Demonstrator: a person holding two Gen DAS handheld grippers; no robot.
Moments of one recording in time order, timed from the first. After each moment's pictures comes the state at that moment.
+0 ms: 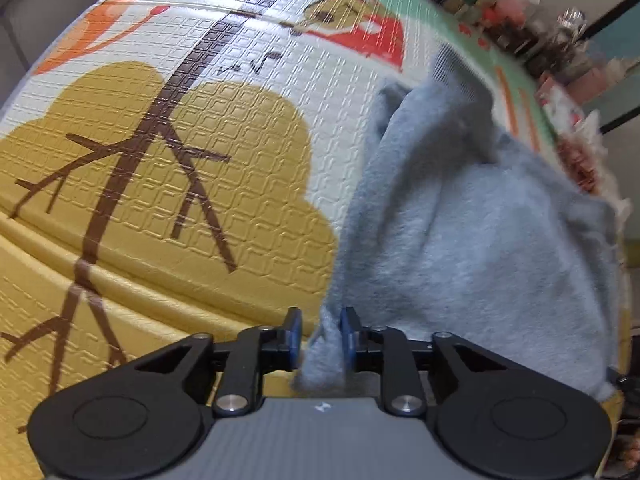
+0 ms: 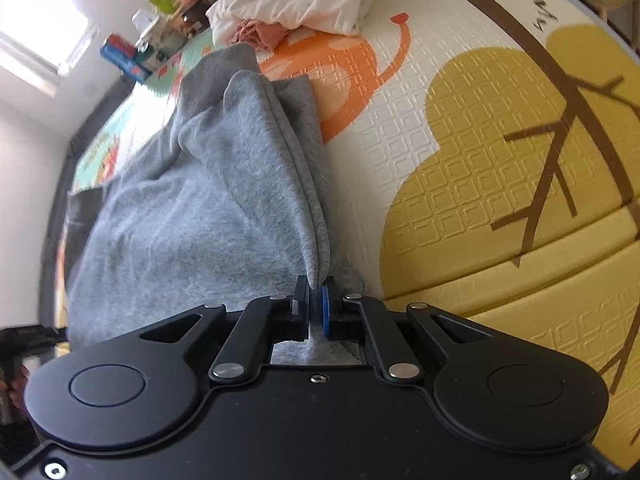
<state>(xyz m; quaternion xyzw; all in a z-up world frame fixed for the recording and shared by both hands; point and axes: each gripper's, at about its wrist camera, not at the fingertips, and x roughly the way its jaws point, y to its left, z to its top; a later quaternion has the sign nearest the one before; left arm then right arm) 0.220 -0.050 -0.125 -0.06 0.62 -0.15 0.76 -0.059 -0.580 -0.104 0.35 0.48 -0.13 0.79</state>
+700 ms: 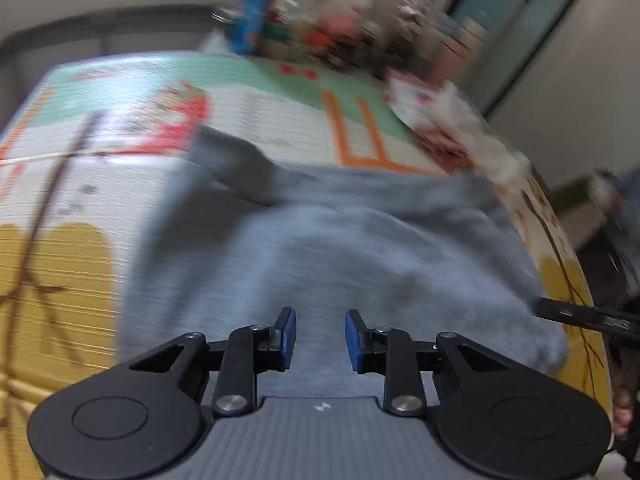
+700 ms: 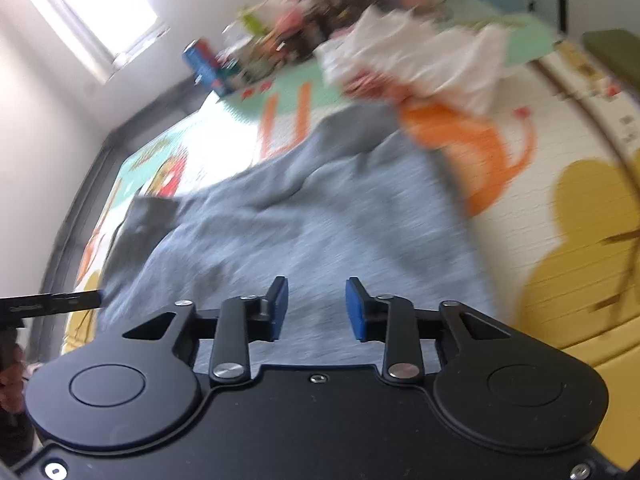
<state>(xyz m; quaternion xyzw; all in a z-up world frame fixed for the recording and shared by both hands) 0.161 -0.186 -0.055 0.01 0.52 -0.31 0.80 0.002 -0.486 -0.050 0.29 0.42 -0.08 0.85</state>
